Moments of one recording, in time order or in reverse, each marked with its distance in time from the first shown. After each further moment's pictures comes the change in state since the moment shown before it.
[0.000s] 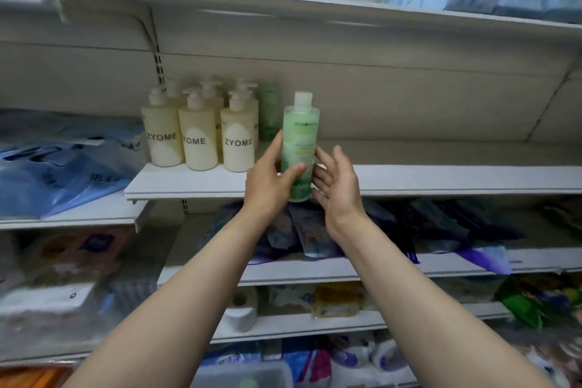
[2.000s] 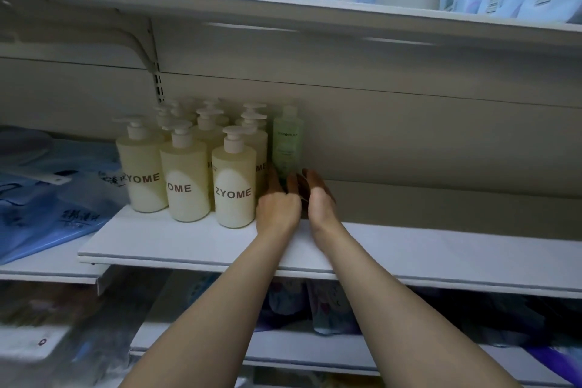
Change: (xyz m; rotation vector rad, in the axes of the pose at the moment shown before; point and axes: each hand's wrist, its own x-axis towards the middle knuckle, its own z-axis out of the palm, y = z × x) left_hand 0.146 -0.087 0.057 0.425 0.152 -0.467; right_hand 0.182 0.033 0.031 -0.229 -0.011 -0.006
